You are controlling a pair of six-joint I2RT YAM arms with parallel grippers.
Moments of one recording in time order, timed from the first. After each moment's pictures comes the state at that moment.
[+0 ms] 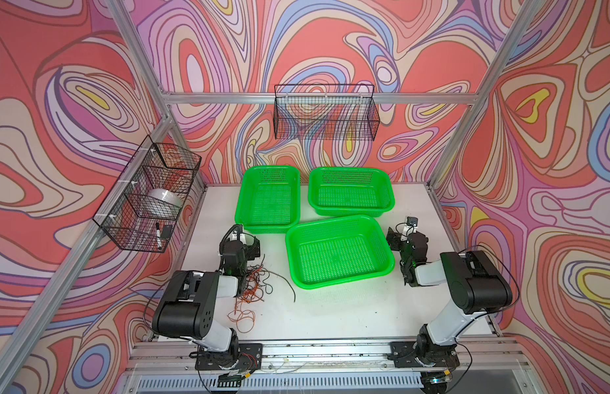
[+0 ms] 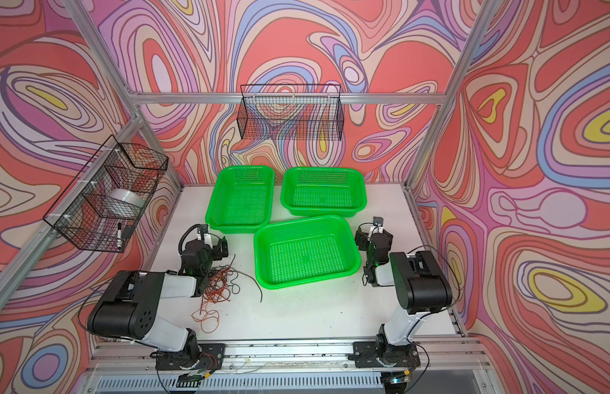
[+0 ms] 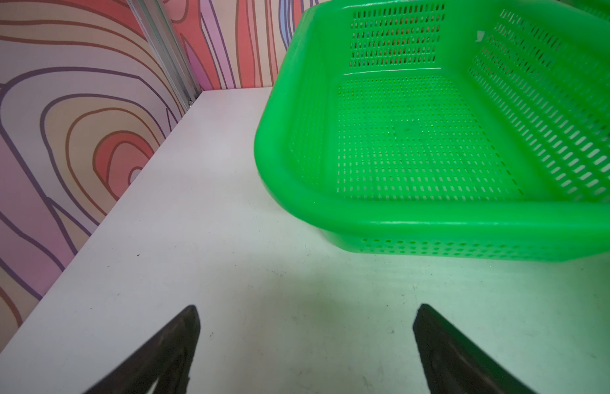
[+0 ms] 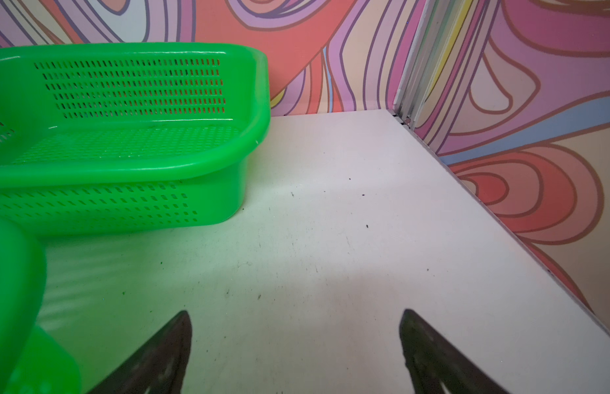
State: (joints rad) left arm -0.06 1.54 0.35 0.82 -0.20 0.00; right arm 0.03 1.71 0.45 0.96 0.18 0.05
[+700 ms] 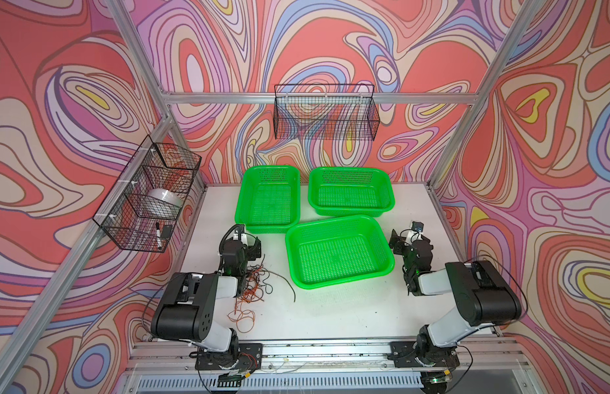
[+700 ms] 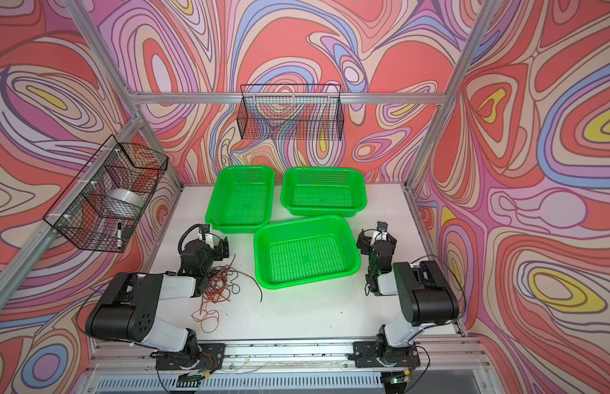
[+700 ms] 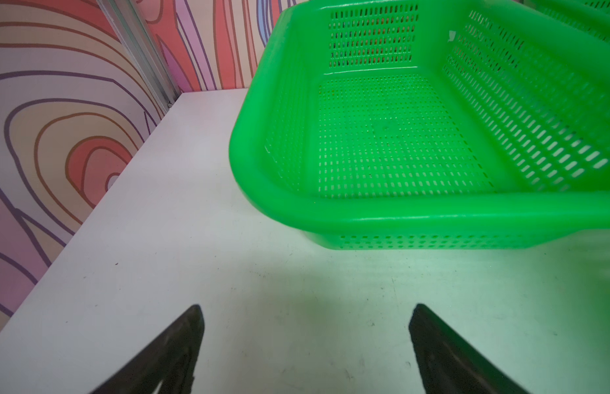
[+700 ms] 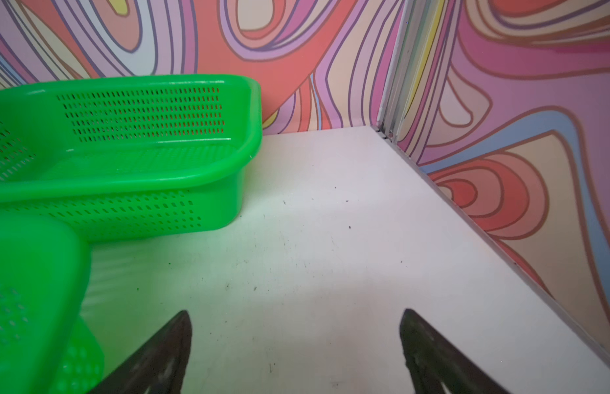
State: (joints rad) left arm -0.06 1.46 0.35 0.73 -0.13 0.02; right arm 0.03 1.51 0.33 0.99 0.20 0.06
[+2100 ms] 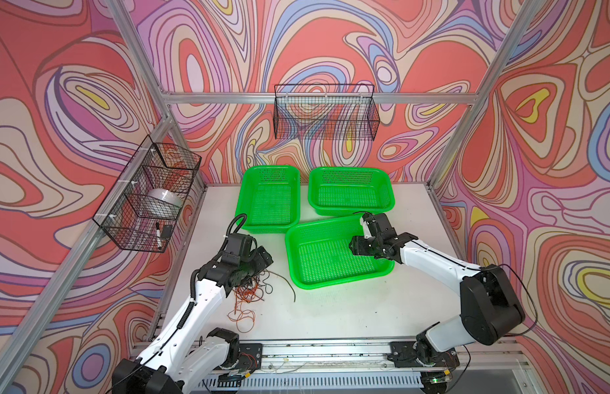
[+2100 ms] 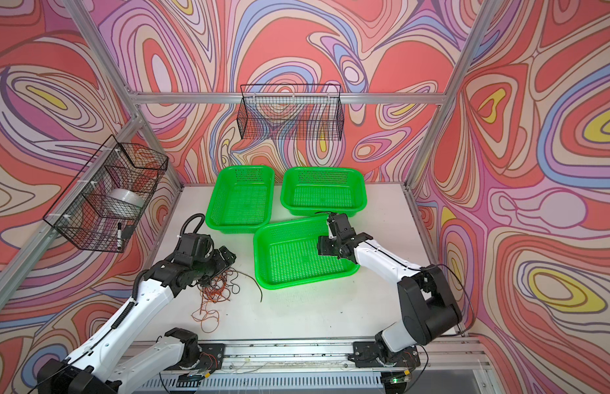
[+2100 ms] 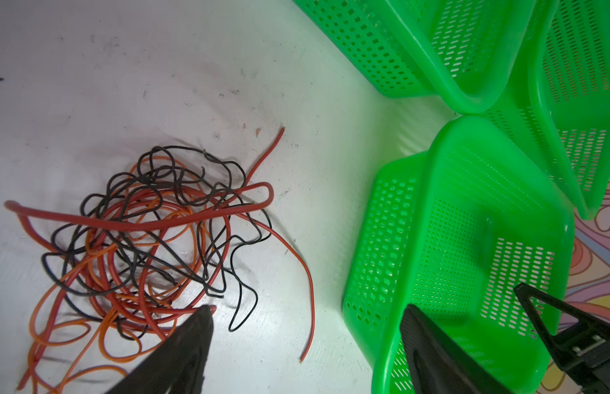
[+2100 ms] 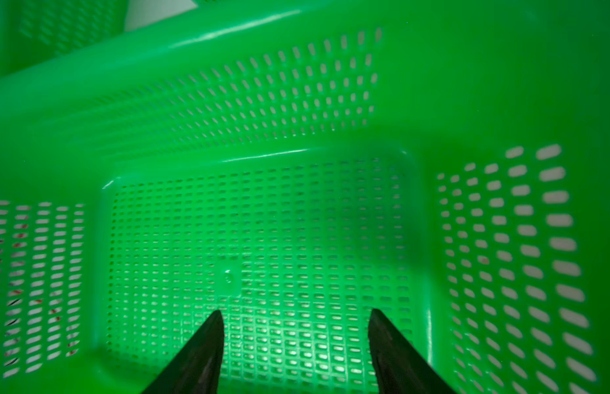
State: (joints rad) left arm -0.27 0.99 0.75 -0.71 0.05 -0.94; right arm 0.43 1.53 0.95 -0.38 -0.02 0.40
